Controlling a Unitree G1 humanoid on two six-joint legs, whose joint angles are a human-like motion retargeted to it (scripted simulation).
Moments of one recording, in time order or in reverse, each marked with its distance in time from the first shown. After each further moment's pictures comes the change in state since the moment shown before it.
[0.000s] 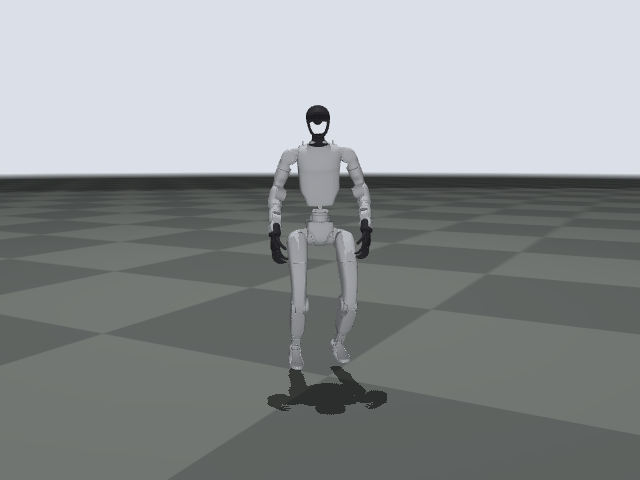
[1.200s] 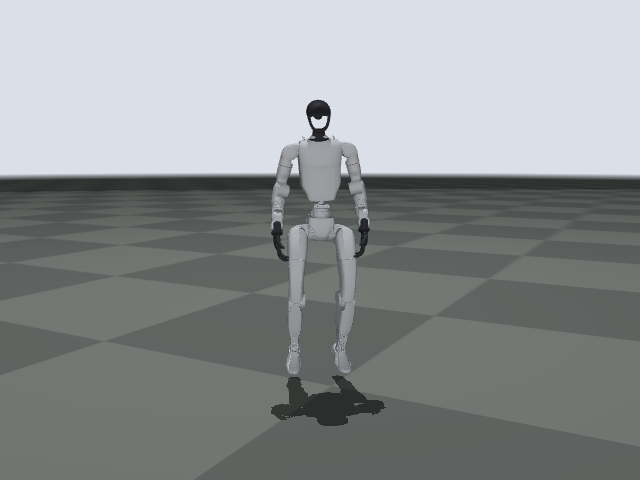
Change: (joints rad) left arm 0.025 -0.146 0.114 0.229 -0.216 0.022 -0.044; right arm 0.056 0.073 -0.135 0.112 0.264 0.012 0.026; waist 0.032 0.026 -0.060; left_leg 0.058 -0.010 -0.016 -0.369 0.473 -0.069; right_leg 0.047 -0.051 -0.107 -0.247 0.350 0.004
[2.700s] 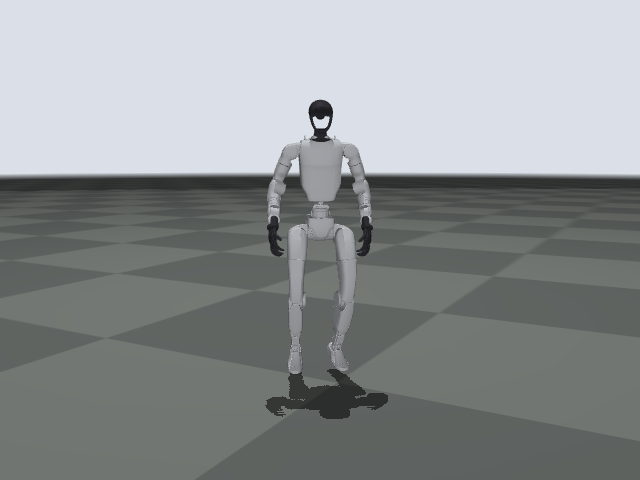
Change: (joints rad) left arm 0.025 0.128 -0.108 -0.181 0.203 -0.075 0.075; right arm 0.051 -0.109 0.081 -0.218 -0.082 -0.095 -0.087; waist -0.012 -0.034 -0.011; left_leg -0.016 0.007 0.094 0.024 -0.061 0.053; right_leg -0.031 0.003 -0.011 0.006 -0.005 0.027
